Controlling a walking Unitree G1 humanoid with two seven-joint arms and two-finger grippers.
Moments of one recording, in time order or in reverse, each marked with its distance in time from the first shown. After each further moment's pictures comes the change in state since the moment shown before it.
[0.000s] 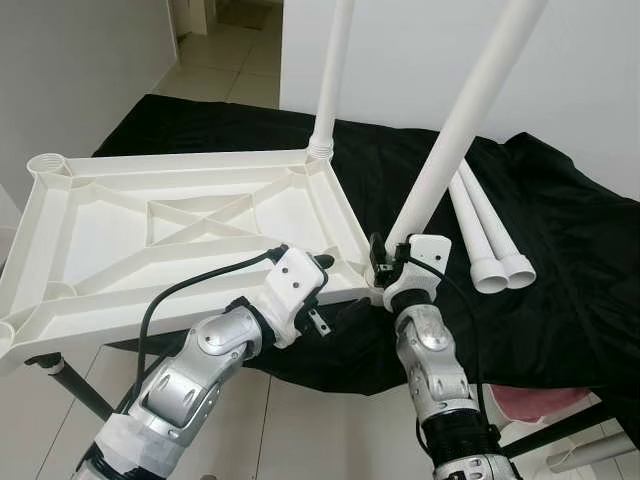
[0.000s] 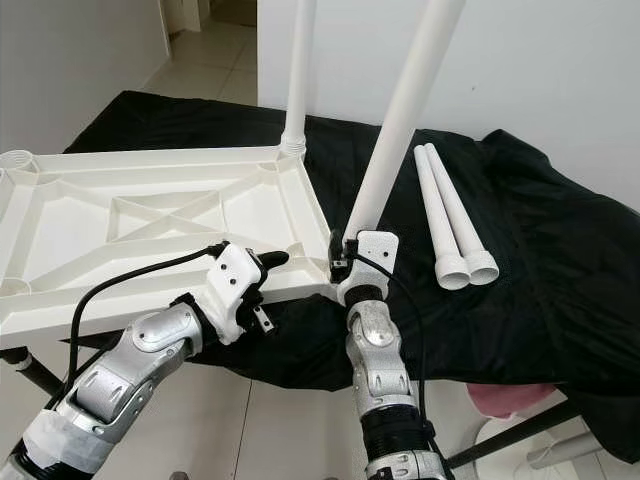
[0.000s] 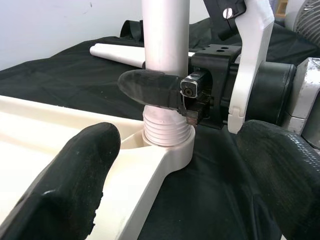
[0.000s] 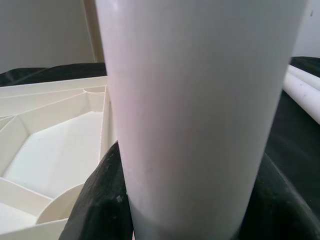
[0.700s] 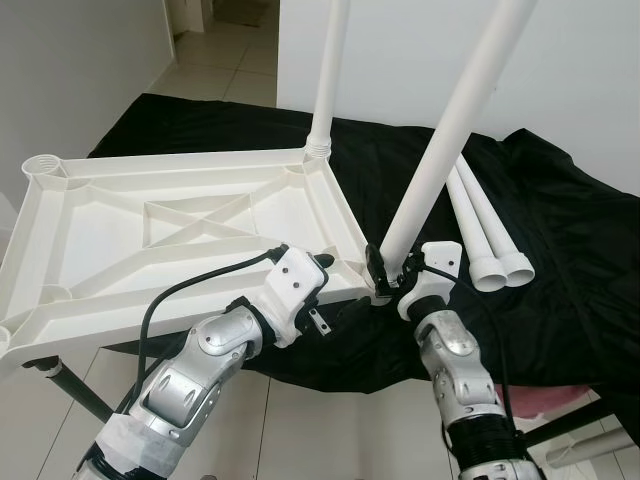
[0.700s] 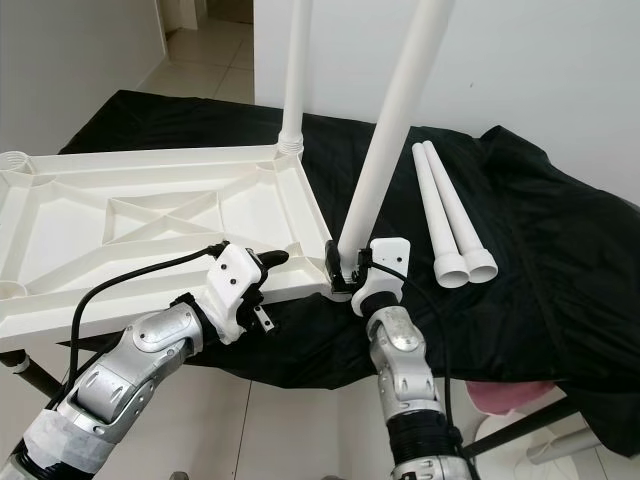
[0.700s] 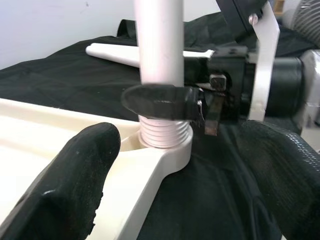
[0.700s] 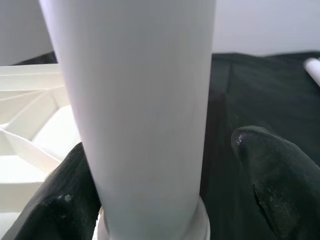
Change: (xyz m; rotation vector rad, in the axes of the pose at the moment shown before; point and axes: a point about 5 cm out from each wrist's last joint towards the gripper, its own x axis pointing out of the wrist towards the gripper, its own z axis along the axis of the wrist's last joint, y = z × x) left arm 0.001 0.000 0.000 0.006 0.000 0.001; right arm 0.000 -0.024 0.004 -0.042 0.004 0.244
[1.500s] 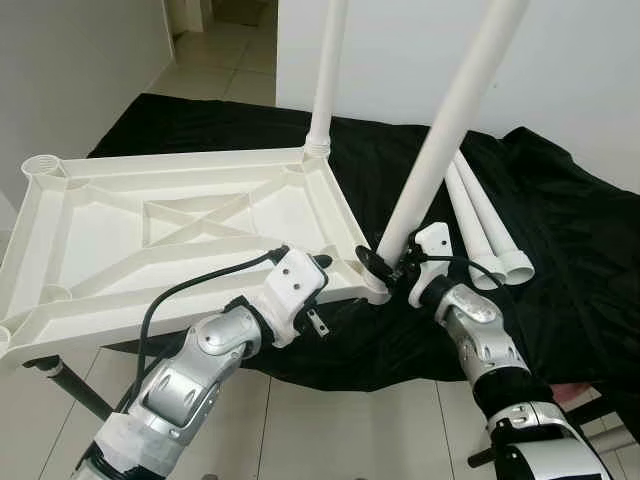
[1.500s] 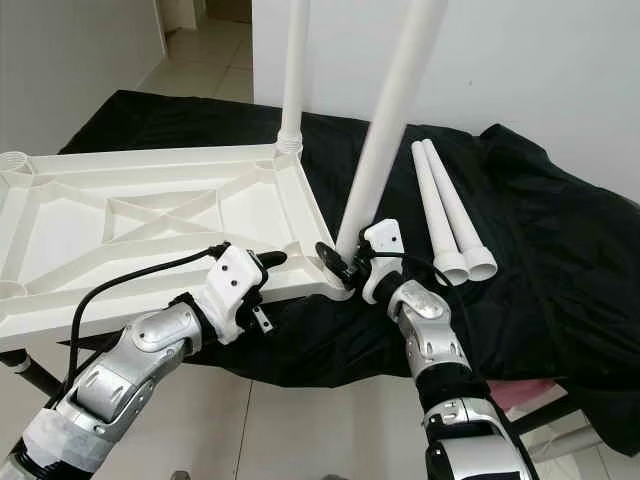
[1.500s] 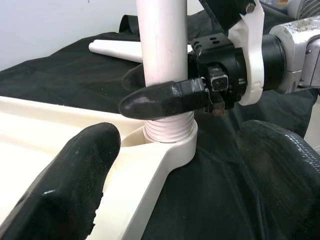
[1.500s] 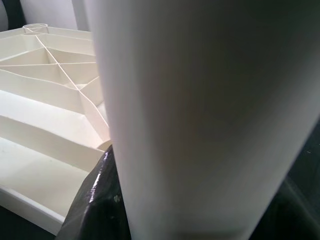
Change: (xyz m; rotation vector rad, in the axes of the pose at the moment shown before) left arm 0.000 0.003 -0.001 0.029 0.019 0.009; right arm 0.022 -0.014 -0.003 -0.107 0.080 0.424
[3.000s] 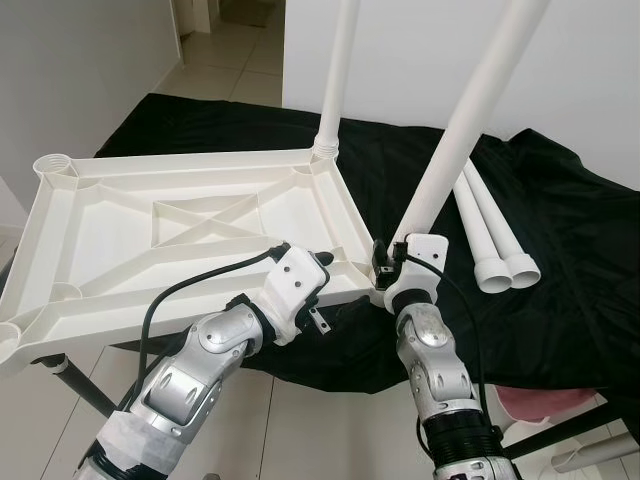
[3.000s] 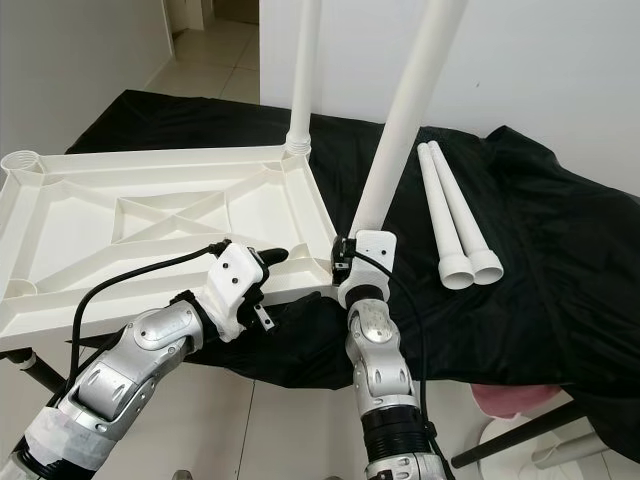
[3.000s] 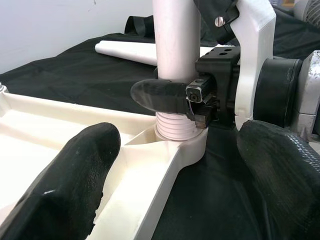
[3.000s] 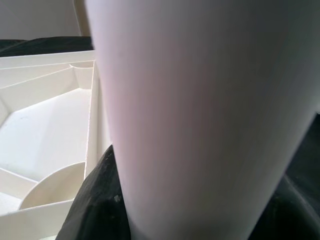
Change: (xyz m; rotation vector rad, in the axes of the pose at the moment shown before) left arm 0.001 0.000 0.001 -0.002 -0.008 0.000; right arm -0.001 0.040 0.006 0.130 0.007 -0.712
